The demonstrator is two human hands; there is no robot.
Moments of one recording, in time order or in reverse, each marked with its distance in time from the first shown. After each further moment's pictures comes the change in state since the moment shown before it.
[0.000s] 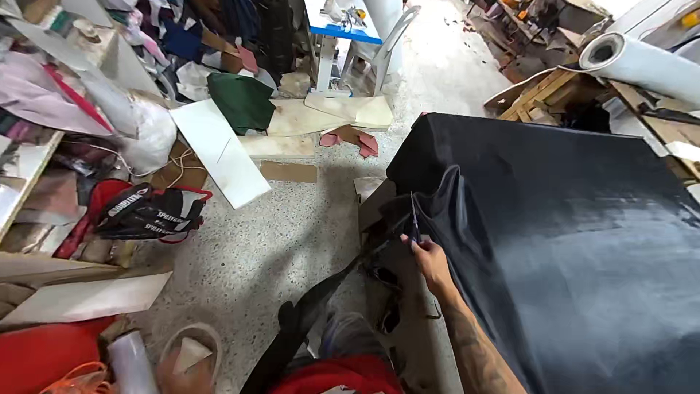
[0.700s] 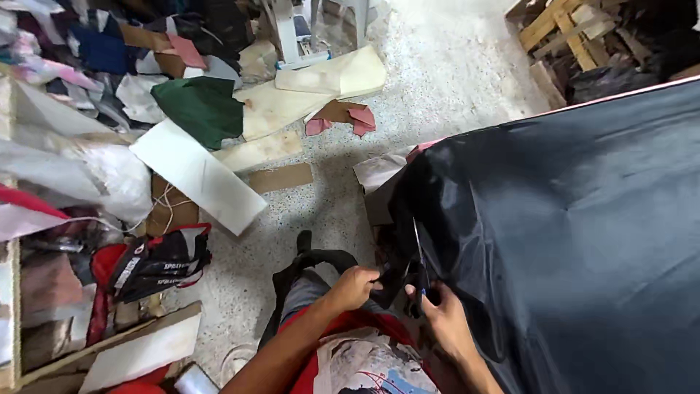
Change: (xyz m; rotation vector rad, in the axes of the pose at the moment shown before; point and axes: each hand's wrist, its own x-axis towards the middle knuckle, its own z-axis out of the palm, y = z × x) left_hand 0.160 0.492 0.266 0.116 -1.388 0.903; right_hand 0.089 -0.093 -0.007 0.044 -0.047 0.180
